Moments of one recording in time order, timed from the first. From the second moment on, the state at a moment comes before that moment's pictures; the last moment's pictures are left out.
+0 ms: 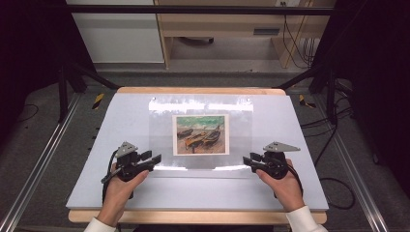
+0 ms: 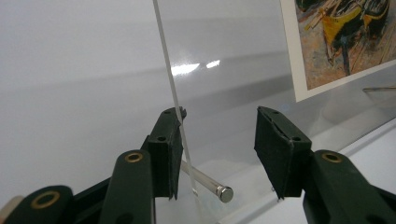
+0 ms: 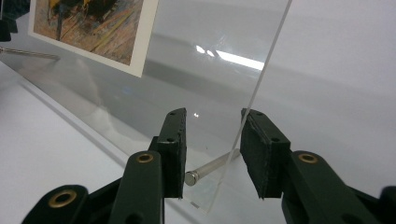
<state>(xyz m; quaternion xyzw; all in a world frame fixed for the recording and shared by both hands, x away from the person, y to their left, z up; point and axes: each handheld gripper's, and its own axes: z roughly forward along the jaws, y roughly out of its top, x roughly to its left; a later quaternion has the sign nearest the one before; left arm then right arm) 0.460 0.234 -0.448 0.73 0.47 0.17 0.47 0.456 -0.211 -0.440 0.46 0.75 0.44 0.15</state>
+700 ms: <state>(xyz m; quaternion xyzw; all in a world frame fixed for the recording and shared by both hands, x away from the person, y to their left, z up) 0.455 0.236 -0.448 0.74 0.46 0.16 0.47 0.449 -0.212 -0.442 0.45 0.76 0.44 0.15</state>
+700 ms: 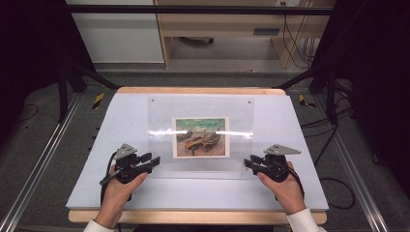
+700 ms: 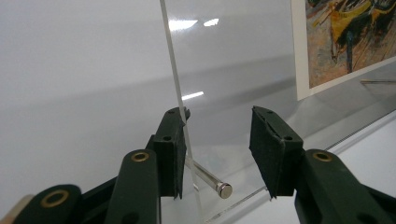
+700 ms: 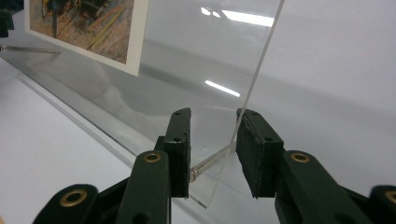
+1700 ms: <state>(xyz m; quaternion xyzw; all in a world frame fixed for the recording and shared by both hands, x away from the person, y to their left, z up) 0.446 0.236 -0.449 0.74 0.47 0.15 0.46 0.442 -0.213 -0.444 0.46 0.76 0.43 0.15</state>
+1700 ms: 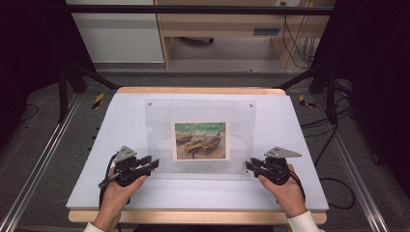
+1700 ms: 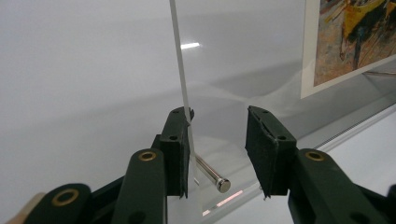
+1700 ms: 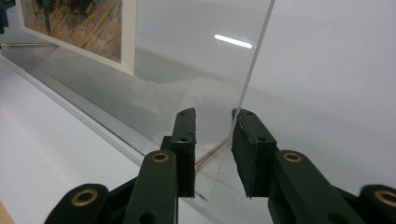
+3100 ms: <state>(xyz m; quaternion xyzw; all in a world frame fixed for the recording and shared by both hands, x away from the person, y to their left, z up) 0.430 0.234 -0.456 0.77 0.46 0.15 0.43 0.424 -0.210 -0.450 0.45 0.78 0.41 0.15</state>
